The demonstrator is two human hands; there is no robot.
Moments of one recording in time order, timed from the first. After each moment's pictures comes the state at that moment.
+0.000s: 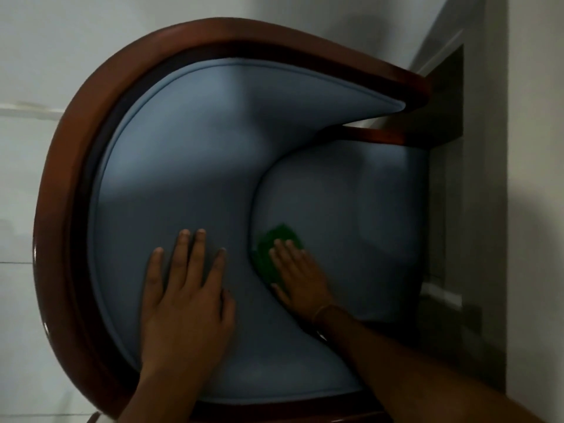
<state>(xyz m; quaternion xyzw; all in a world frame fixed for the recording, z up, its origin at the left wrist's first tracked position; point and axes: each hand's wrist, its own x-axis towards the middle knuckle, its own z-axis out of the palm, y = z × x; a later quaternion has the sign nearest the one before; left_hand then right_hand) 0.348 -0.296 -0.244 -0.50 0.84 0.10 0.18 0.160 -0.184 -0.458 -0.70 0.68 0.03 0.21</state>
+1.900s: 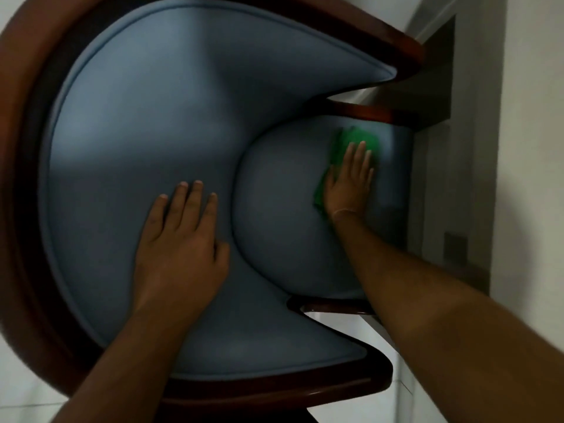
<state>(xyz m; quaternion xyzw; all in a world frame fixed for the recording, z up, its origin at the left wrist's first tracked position) 0.329 -0.317 -0.271 -0.47 0.86 0.11 0.15 0.030 -0.277 -0.460 -0.37 0.92 0.03 0.13</state>
